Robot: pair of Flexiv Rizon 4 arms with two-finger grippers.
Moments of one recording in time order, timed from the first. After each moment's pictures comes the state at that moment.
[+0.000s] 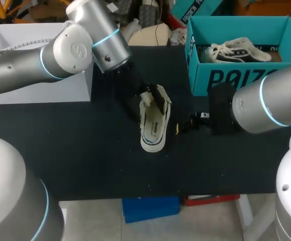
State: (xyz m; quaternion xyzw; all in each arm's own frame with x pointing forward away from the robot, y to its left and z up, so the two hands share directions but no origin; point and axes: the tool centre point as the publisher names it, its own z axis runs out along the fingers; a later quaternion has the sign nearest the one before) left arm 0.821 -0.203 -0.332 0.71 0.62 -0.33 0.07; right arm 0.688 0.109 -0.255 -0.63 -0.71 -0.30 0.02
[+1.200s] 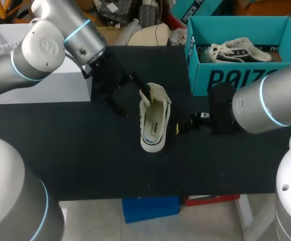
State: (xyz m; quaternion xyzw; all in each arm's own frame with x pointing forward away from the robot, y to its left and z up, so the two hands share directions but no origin) left arm 0.819 -0.167 -0.287 0.65 0.65 -0.37 0.11; right arm 0.688 0.109 -0.255 -0.63 -0.71 -0.30 0.02
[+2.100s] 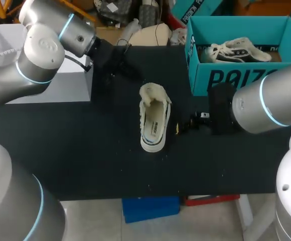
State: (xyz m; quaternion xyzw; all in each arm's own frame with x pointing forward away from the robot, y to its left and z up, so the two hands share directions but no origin) left arm 0.929 -0.181 -0.273 0.42 0.77 -0.45 0.15; right arm 0.688 0.109 -0.255 -0.63 -0.71 -0.30 0.02
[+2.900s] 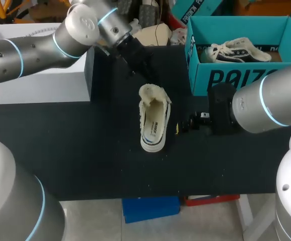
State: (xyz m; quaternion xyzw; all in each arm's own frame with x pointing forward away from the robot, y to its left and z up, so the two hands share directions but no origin) left arm 0.936 -0.236 -0.325 0.52 0.74 -0.43 -0.01; right arm 0.688 0.109 -0.255 -0.63 -0.71 -0.30 0.02
